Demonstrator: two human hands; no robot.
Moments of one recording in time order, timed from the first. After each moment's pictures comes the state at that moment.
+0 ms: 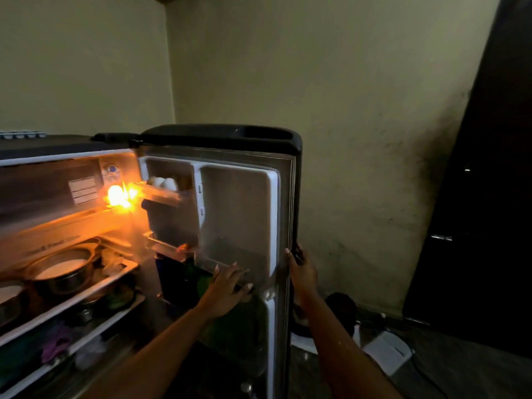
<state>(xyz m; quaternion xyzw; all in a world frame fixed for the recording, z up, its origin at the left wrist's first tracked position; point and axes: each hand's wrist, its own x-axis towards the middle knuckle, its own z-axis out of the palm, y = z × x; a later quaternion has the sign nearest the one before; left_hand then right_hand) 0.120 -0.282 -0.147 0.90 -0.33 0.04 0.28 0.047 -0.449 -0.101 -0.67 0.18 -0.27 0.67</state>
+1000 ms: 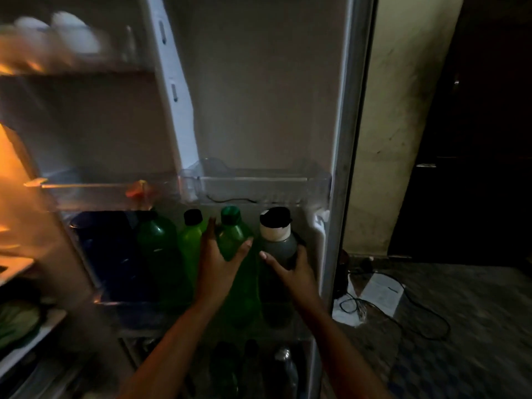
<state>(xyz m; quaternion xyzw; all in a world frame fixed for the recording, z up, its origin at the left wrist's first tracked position) 0.277 -0.319 -0.302 0.75 -0.26 0.05 0.61 0.184 -0.427 -0.316 -0.70 0.21 -0.27 0.63</state>
